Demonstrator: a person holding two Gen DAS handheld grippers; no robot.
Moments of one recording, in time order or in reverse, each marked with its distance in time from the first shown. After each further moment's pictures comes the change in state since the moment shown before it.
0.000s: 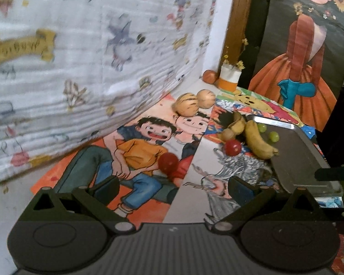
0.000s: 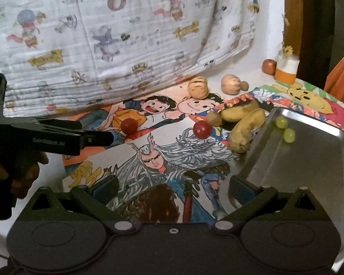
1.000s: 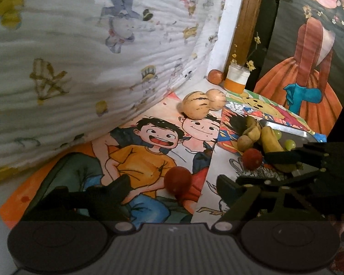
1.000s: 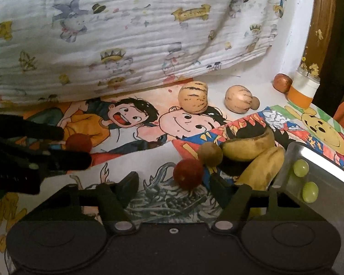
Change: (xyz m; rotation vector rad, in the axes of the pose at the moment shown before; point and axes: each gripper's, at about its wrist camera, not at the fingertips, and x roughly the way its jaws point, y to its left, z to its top) left arm 0.060 0.013 0.009 -0.023 -0.013 -0.022; right arm 0.111 -0.014 0.047 -0.135 0.001 -0.060
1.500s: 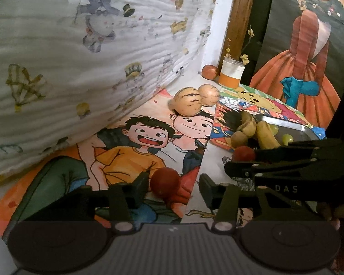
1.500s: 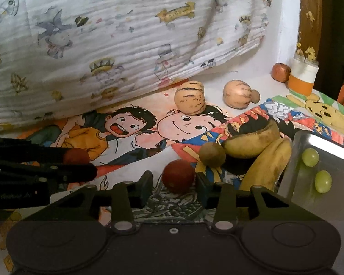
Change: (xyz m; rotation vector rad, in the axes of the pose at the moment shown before) left arm 0.008 -0.011 0.002 0.025 0.018 -0.006; right arm 0.007 -0.007 -0.002 0.104 -0.032 0.039
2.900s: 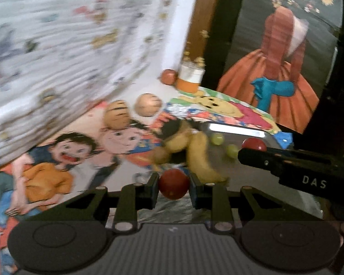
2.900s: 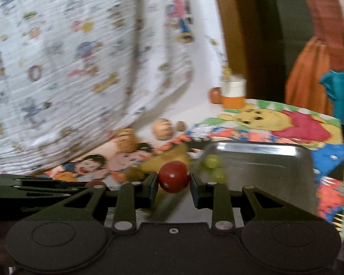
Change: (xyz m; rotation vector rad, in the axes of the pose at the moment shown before) left arm 0.004 -0.114 0.020 0.037 -0.007 -0.090; right arm -0.116 -0.126 -0.043 0.245 -0.213 -0.086
